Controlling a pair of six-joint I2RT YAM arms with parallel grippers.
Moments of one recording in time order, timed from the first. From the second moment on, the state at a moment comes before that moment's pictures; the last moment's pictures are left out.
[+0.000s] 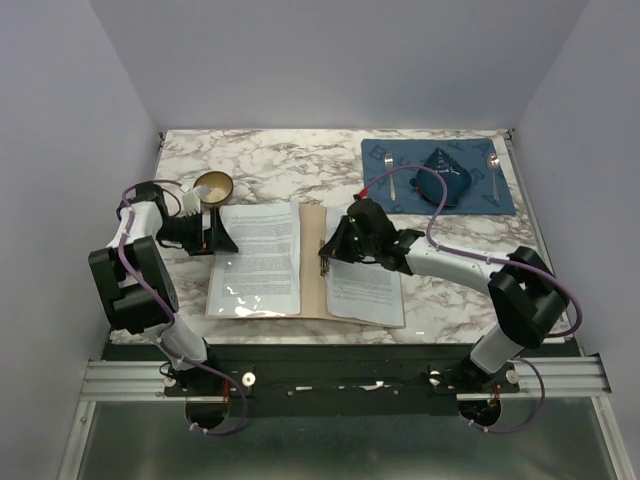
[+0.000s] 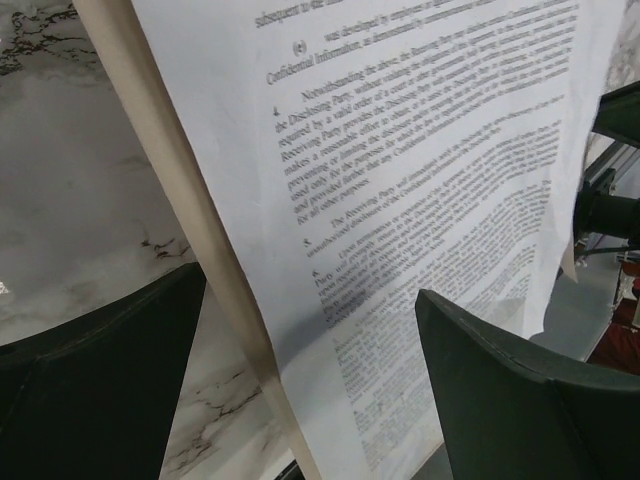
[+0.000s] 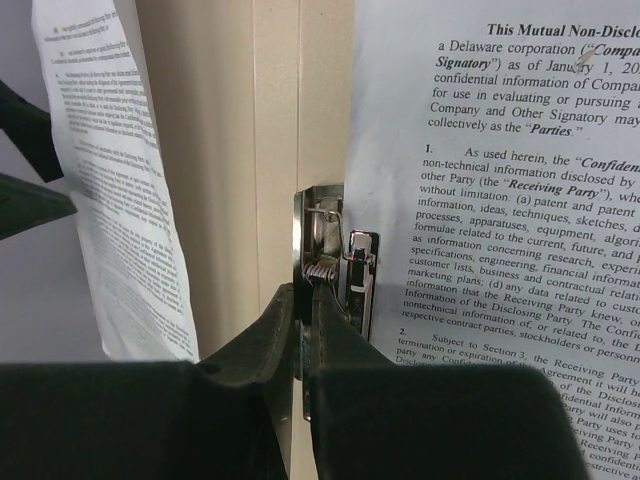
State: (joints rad) left arm 0.34 1.69 1.15 -0.95 0.87 0.41; right arm 0.79 1.61 1.00 -0.05 -0.06 0.95
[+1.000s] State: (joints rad) left arm 0.19 1.49 1.31 -0.97 0.91 0.21; right arm 0.79 1.97 1.16 0.01 -0.10 0.94
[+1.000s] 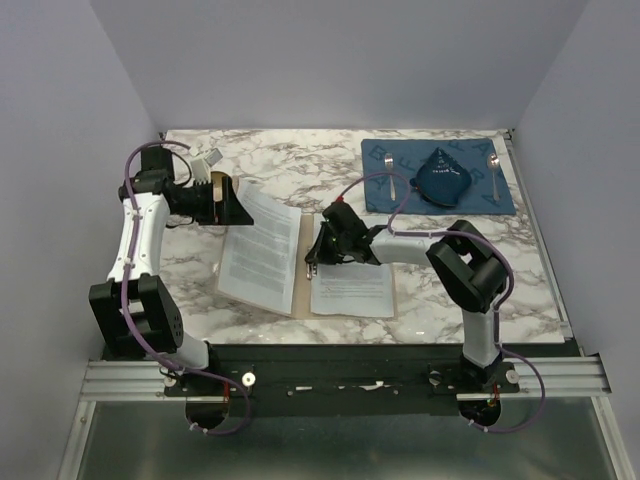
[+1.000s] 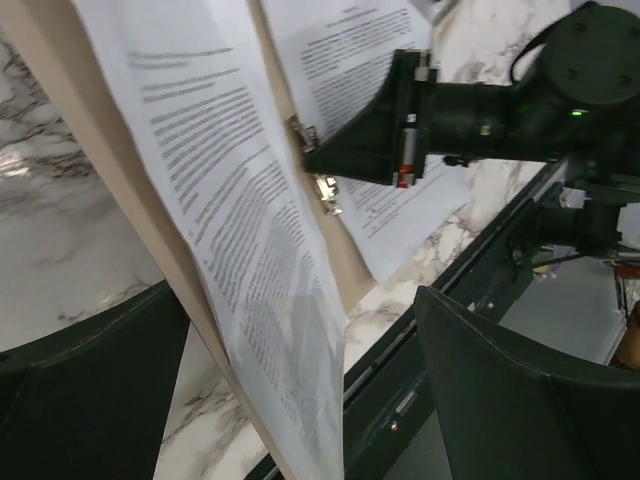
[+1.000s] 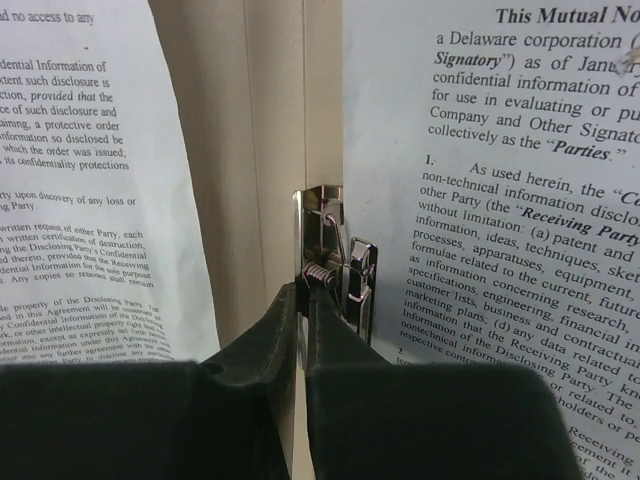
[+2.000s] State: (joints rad) left arm -0.26 1.63 1.60 -0.94 0.98 -0.01; right arm 0.66 1.78 1.17 -0.12 -0.26 0.79
